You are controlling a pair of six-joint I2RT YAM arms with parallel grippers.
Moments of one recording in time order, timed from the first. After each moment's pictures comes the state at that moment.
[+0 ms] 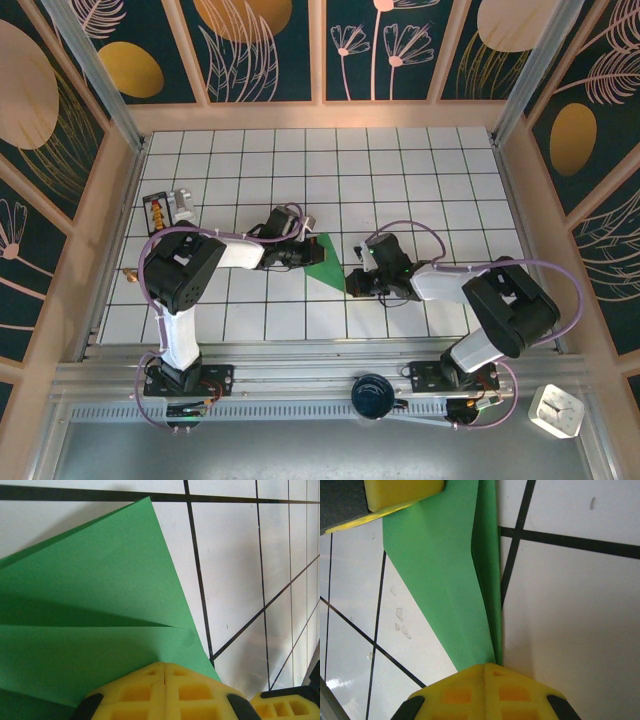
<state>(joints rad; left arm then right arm) -0.59 1.93 0.91 0.18 0.52 -0.71 0.64 1.51 0.52 0.04 -0.40 0.54</state>
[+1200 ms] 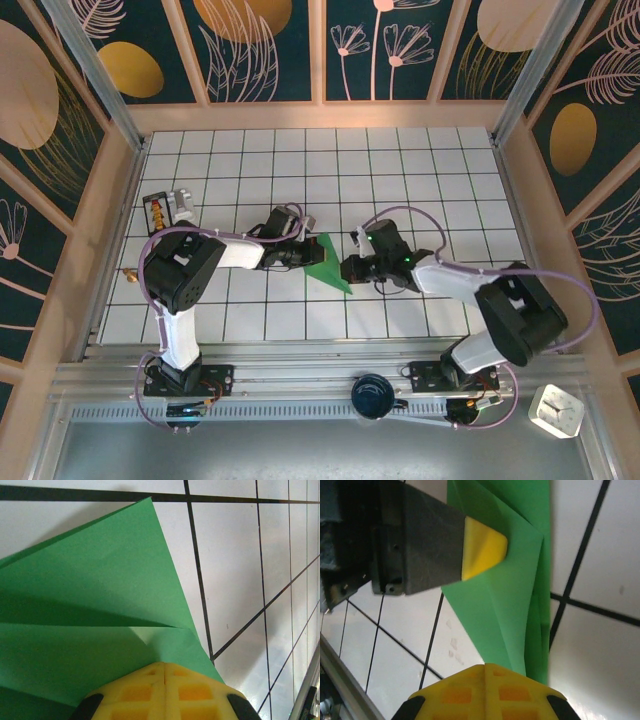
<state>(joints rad) -0.59 1.93 0.91 0.18 0.52 -0.71 0.65 1.48 0.66 -0.04 -0.40 0.54</state>
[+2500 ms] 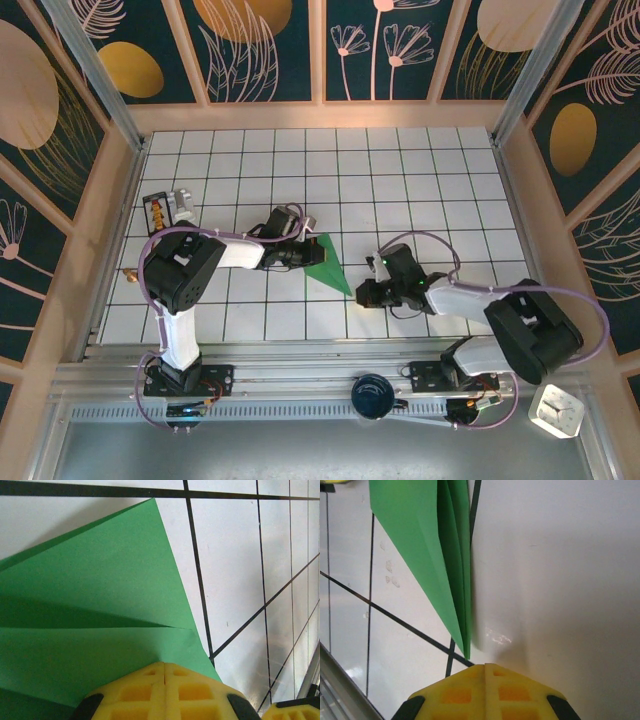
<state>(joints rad) -0.59 1.93 0.91 0.16 0.52 -0.70 0.62 1.32 0.41 -0.05 -0.43 0.57</state>
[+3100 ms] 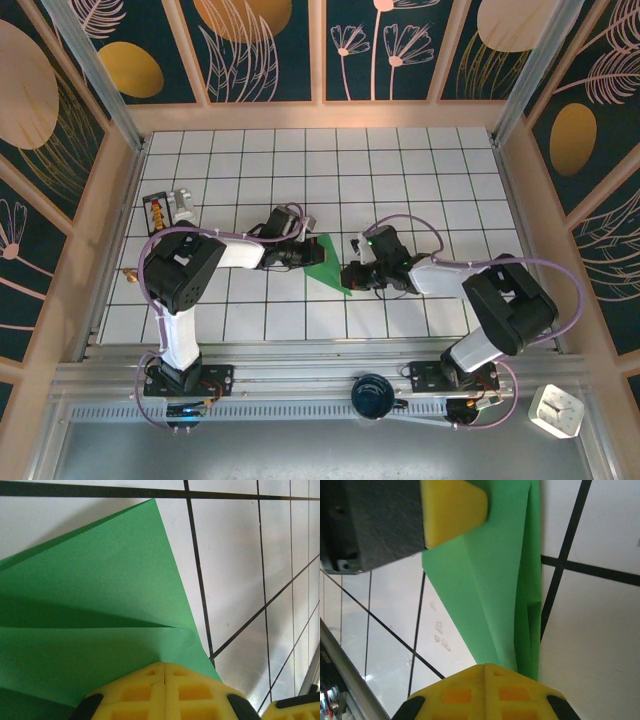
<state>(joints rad) -0.59 1.93 0.91 0.16 0.52 -0.70 0.63 1.54 0.60 0.02 -0.48 0.58</state>
